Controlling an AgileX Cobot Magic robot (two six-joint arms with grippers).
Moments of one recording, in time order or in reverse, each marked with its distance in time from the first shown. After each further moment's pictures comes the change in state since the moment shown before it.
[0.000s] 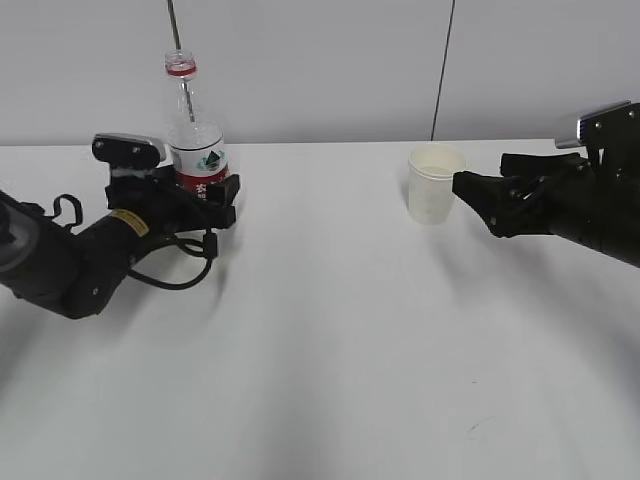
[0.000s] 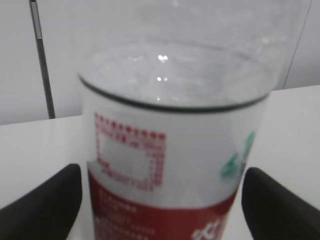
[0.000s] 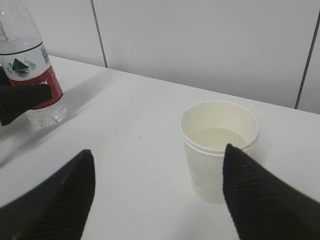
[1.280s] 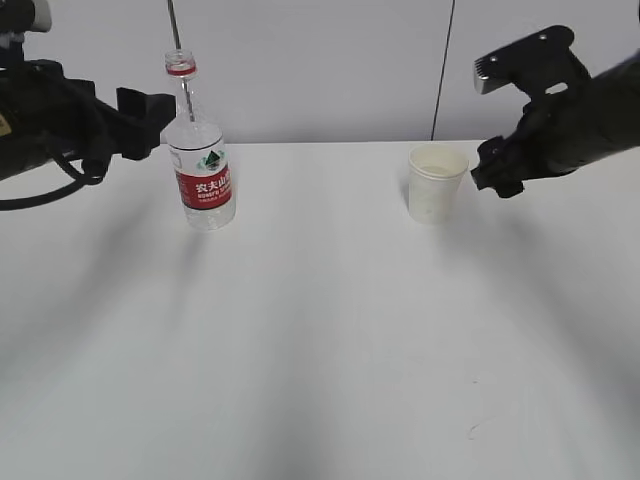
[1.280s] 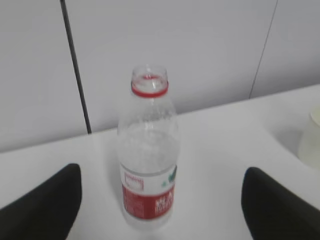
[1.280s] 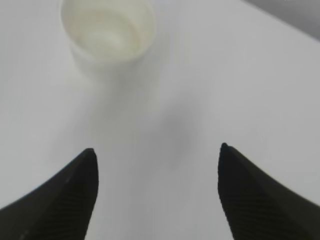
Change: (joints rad) left arm -0.033 -0.787 0.304 0.004 0.605 -0.004; right arm 0.281 -0.097 -0.456 0.071 1.330 -0.029
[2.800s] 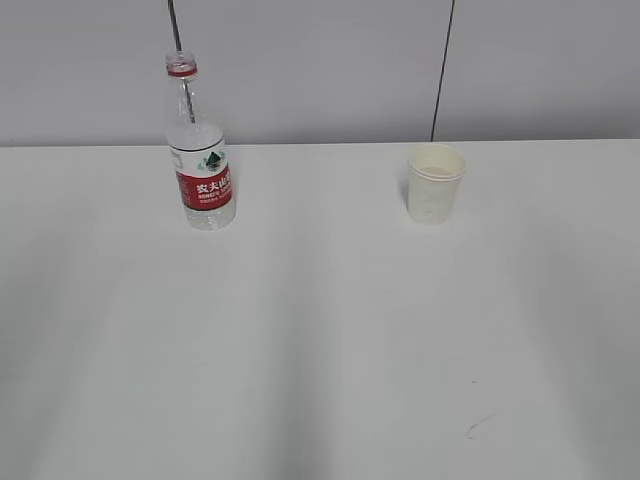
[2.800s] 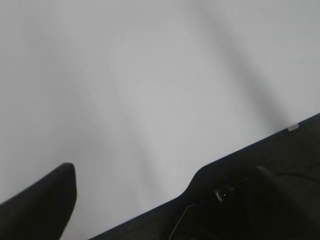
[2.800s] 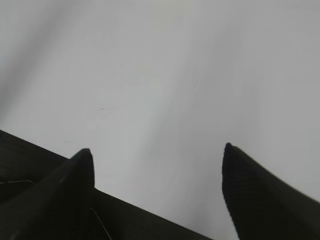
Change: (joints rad) left arm -0.140 -0.982 -0.087 -0.122 1.701 0.080; right arm 0.095 -1.174 0.268 0.532 0.842 -0.407
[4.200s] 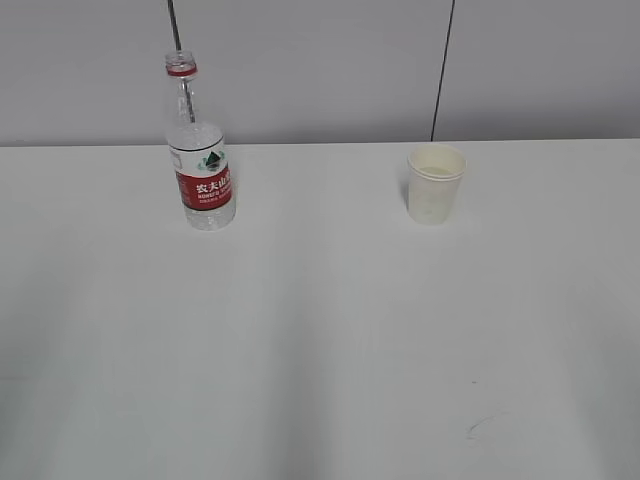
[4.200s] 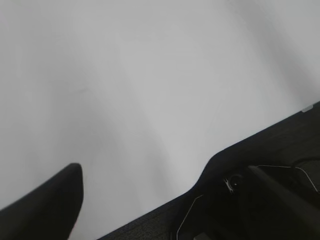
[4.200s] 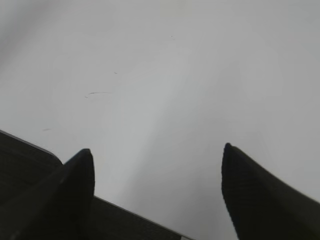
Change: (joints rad) left arm -0.015 -0.073 0.308 0.006 -0.208 0.022; right arm 0.000 -0.413 0.465 -0.018 -0.198 -0.003
